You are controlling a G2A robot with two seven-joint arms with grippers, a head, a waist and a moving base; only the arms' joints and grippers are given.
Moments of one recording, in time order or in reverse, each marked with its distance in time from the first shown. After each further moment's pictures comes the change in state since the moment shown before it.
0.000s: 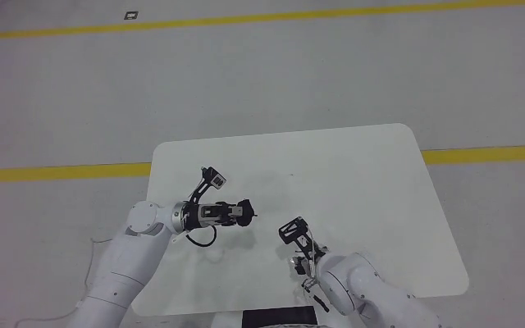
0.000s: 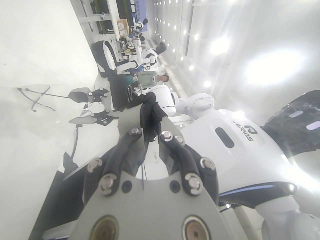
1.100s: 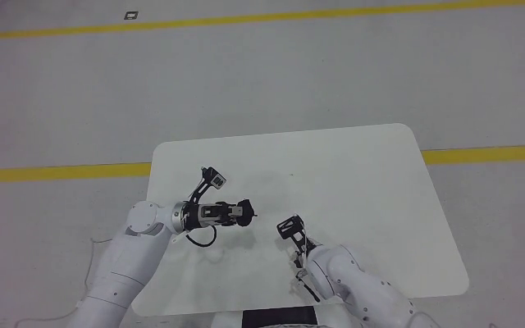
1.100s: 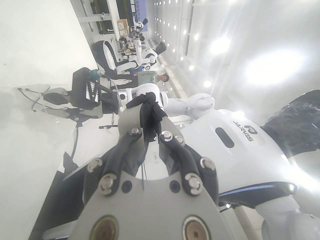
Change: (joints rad) left arm 0.000 0.000 0.000 0.000 0.000 0.000 0.000; right arm 0.056 -0.105 -0.016 0.214 -0.076 0.000 0.027
